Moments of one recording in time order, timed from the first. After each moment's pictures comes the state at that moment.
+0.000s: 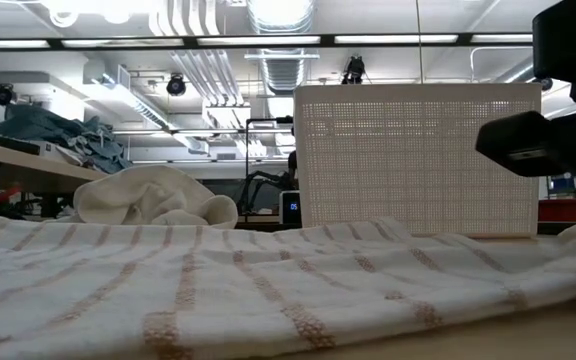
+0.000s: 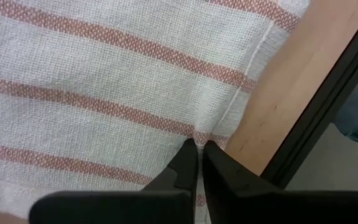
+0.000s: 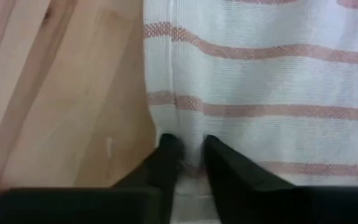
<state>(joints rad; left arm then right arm) -0.93 2.03 1.31 -0.69 -0.10 -1.51 0.65 1.74 0.91 -0.38 0.11 0.27</state>
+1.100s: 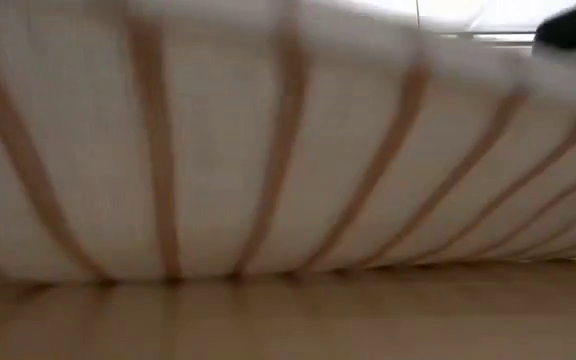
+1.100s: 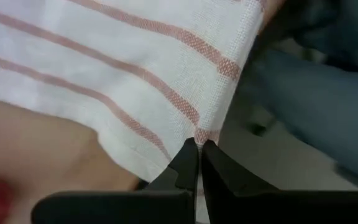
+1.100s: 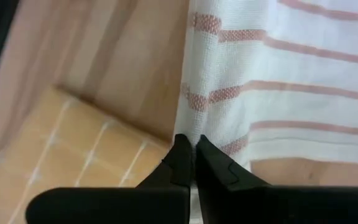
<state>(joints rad) -0.94 2.03 1.74 -1.03 -0.05 -1.62 0.80 1.66 1.17 -0.89 0.11 0.36</state>
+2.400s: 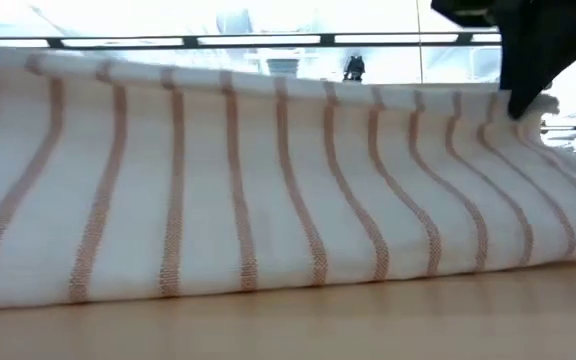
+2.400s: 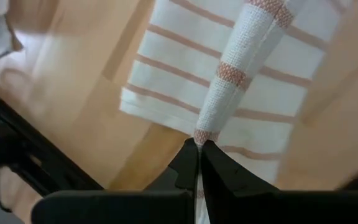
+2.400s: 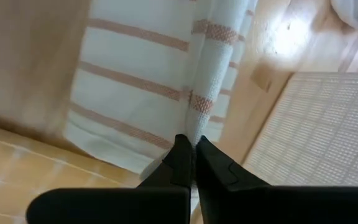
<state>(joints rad) -0.79 1.96 1.75 -1.57 -0.14 -1.43 0.61 1.66 1.30 -1.15 0.45 0.05</state>
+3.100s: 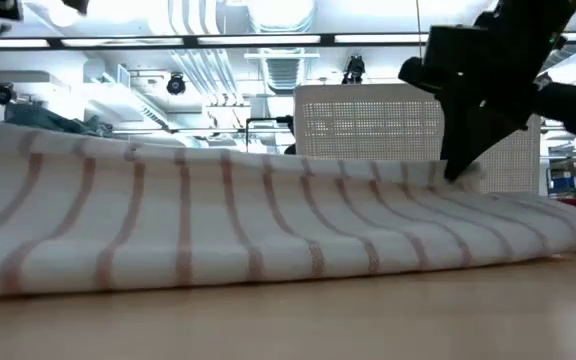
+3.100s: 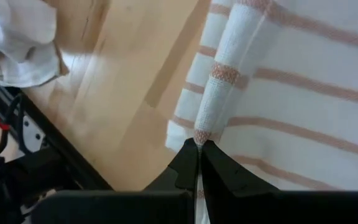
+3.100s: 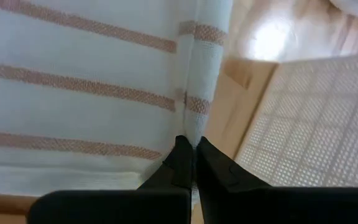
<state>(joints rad) -0.73 1.96 1.56 -1.54 -0.21 -1.36 0.40 1.56 1.00 -0.77 0.50 -0.18</state>
